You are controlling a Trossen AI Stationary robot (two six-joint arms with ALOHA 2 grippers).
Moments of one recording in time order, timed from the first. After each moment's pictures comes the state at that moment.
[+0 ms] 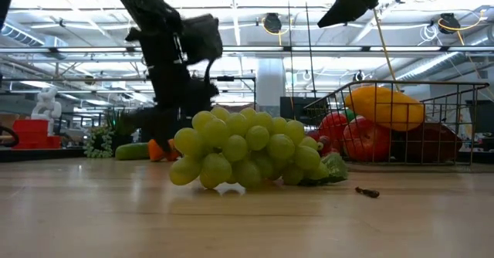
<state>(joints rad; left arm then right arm) 0.16 1.73 1.00 -0.51 -0.32 0.94 0.04 1.00 0.83 -0.23 0.89 -0.33</state>
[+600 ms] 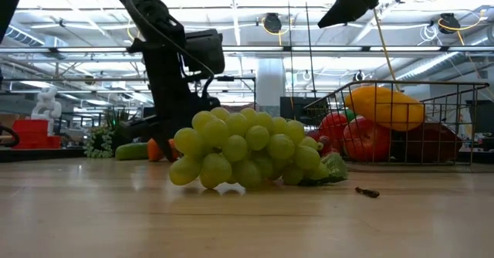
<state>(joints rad) 0.18 1.81 1.00 -0.52 -0.39 1.08 0.04 1.00 0.83 -0.23 0.89 -0.33</state>
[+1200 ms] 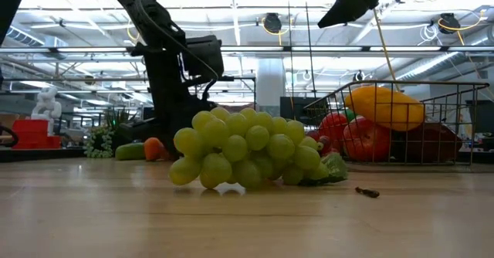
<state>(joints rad) 0.23 1.81 1.00 -0.52 -0.34 1.03 0.04 1.00 0.83 -0.23 0.89 -0.33</state>
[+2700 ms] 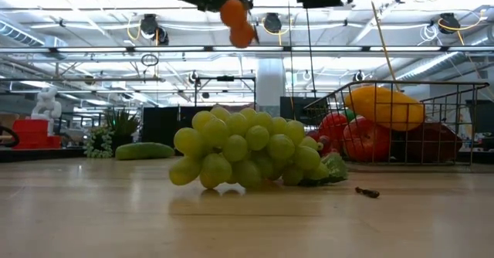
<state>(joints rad) 0.17 1.37 1.00 0.19 0.04 0.47 0.04 1.06 0.83 -0.04 0.50 -0.22</state>
